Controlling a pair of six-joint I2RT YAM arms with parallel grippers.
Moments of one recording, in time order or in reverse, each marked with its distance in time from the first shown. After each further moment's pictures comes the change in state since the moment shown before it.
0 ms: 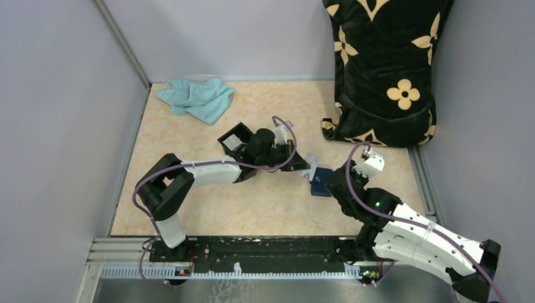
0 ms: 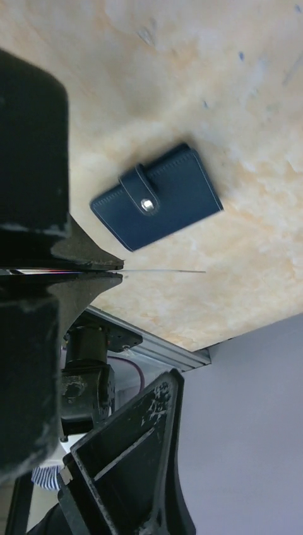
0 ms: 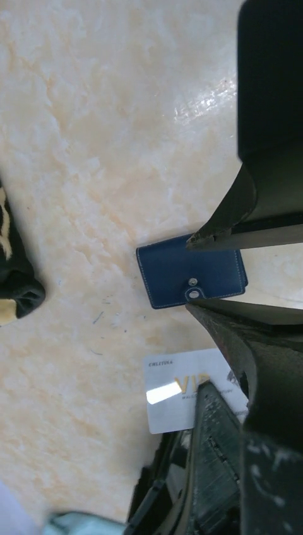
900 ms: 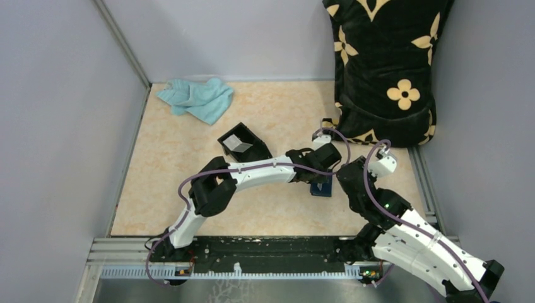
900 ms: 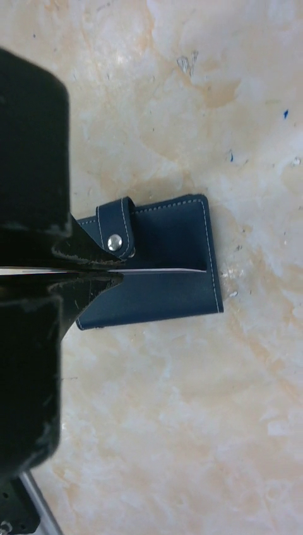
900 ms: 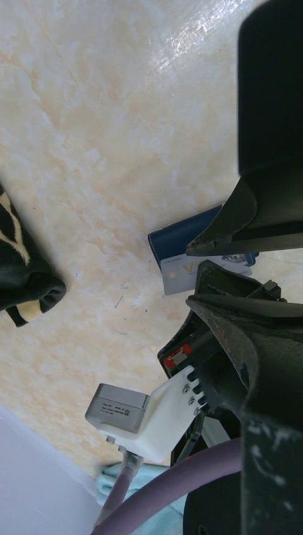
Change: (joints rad) left arm -0.323 0.425 0.816 -0.965 -0.710 0.077; right arm -0.212 -0.092 -0.011 0.069 -0.139 0.029
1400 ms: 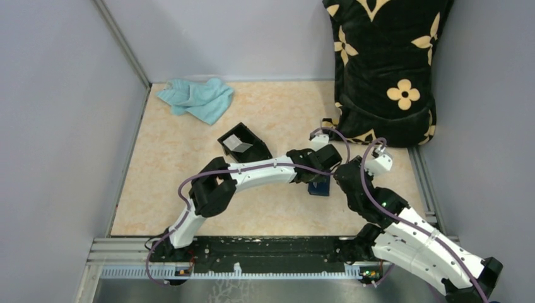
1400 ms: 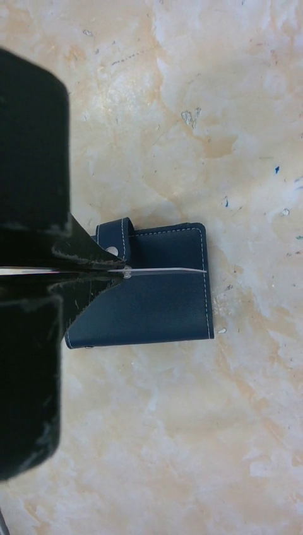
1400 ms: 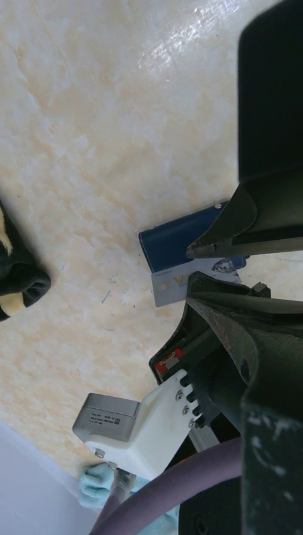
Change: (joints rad) left arm -0.005 0.008 0.029 -0.078 -0.117 -0.003; right arm 0.000 0.018 -0.001 0.019 -0.042 -0.010
